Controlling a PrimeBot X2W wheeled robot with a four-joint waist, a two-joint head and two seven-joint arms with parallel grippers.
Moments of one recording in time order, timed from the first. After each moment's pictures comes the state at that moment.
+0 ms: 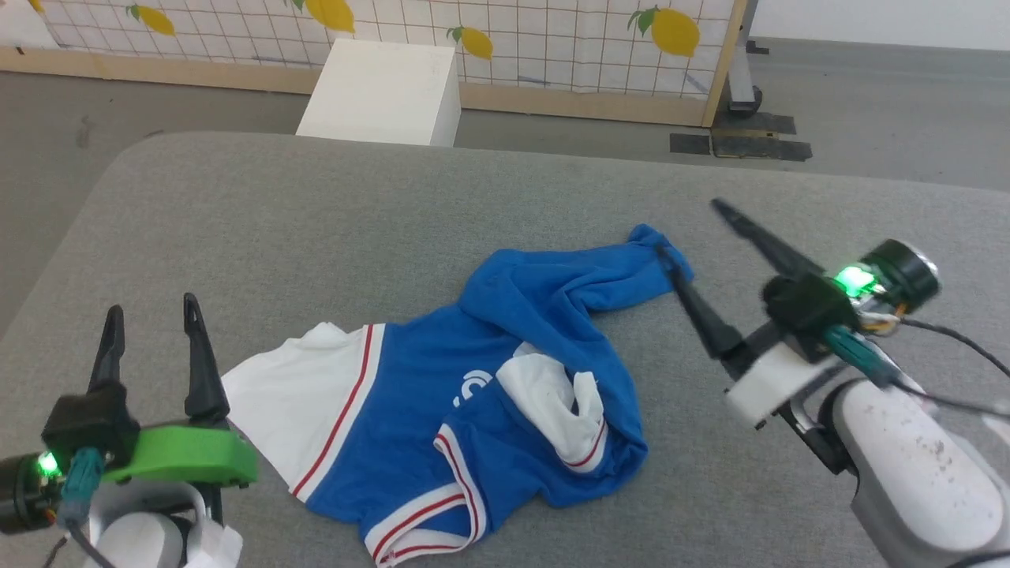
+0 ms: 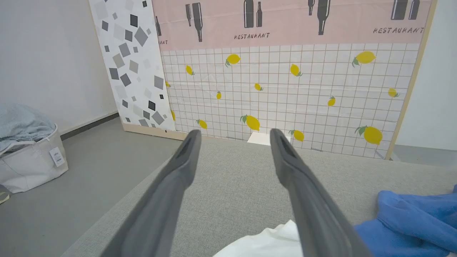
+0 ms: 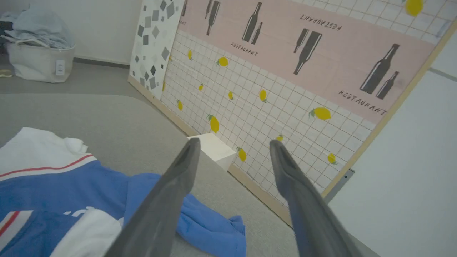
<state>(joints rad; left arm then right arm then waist) -0.08 0.46 -0.23 -0.05 -0.46 0.39 -0.26 -0.41 -0.32 0.39 0.17 0.06 0.13 -0.18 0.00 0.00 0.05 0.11</state>
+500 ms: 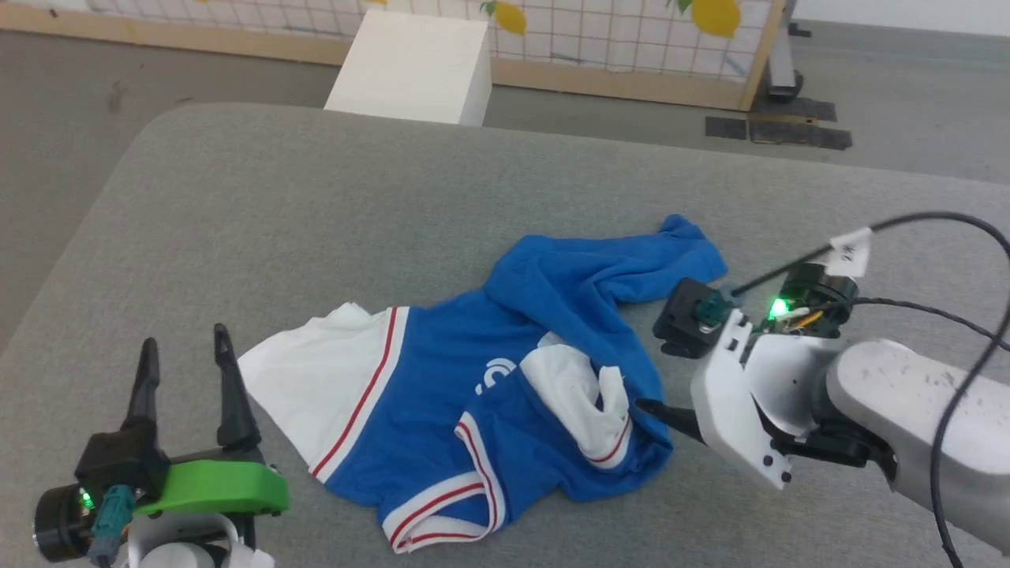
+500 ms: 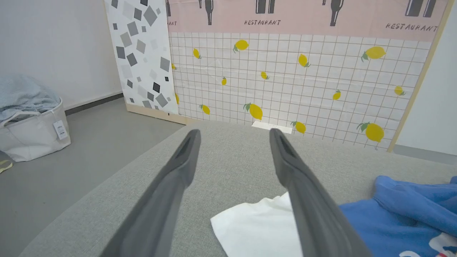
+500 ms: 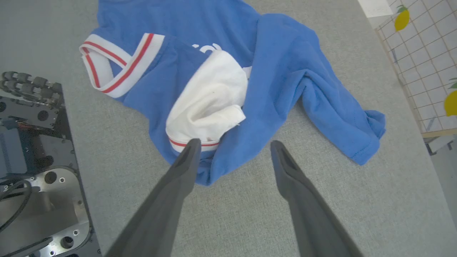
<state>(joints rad) 0.00 0.15 0.03 -0.04 -0.22 0.12 -0.26 -0.87 -0.68 1.20 0.06 0.82 0.13 0.53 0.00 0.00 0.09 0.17</state>
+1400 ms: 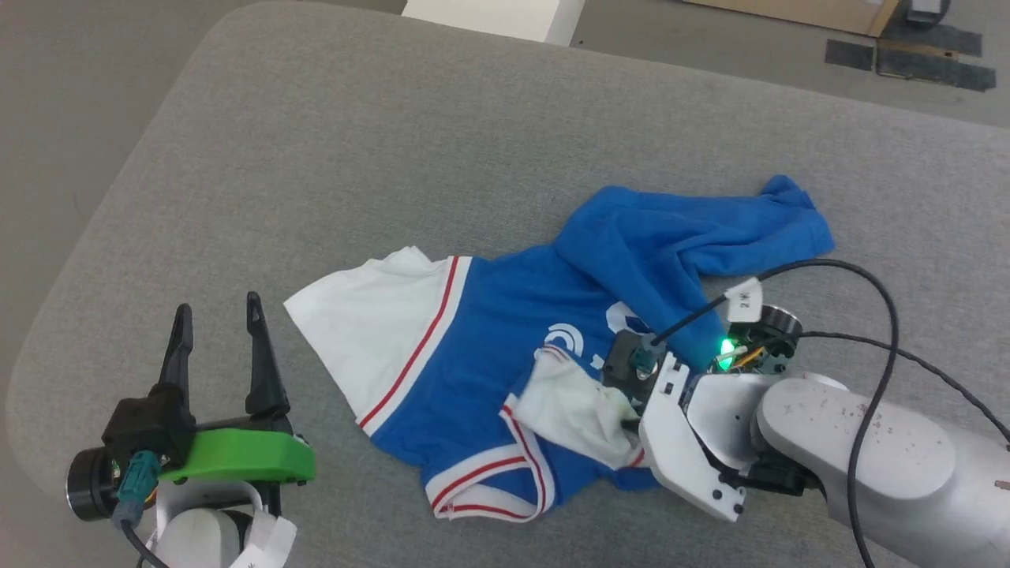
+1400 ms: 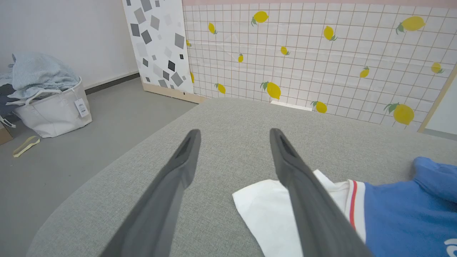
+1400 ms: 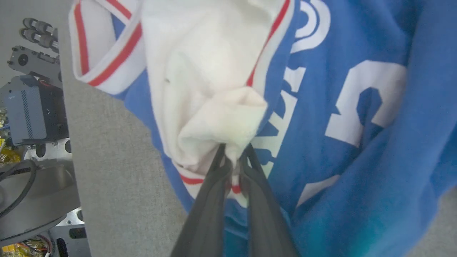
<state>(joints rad) -0.09 0.06 0.07 0.02 -0.15 0.03 -0.26 -0.85 -0.54 1.28 0.20 0.76 0.13 0.60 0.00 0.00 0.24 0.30</state>
